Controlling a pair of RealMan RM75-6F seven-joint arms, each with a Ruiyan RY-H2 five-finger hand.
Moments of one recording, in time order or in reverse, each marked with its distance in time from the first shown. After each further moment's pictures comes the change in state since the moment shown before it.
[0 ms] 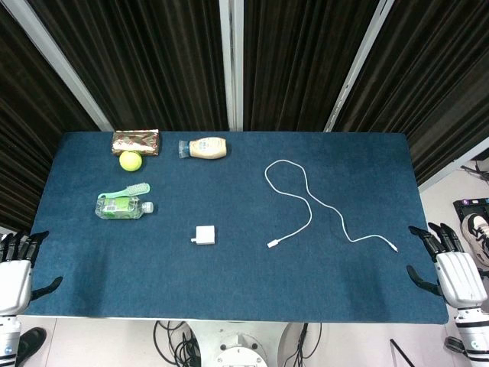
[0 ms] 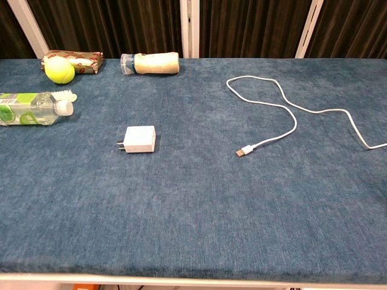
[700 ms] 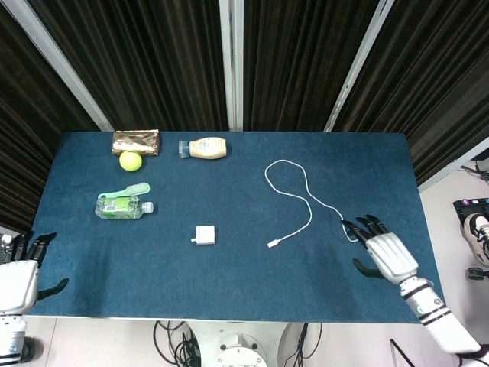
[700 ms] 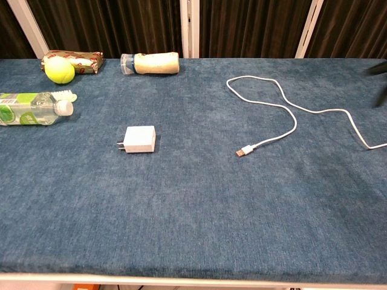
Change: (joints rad) left arm 0.013 -0.001 -0.022 -0.012 0.023 -0.061 -0.009; right arm 0.269 -0.038 0.047 -0.073 -0.026 -0.420 -0.088
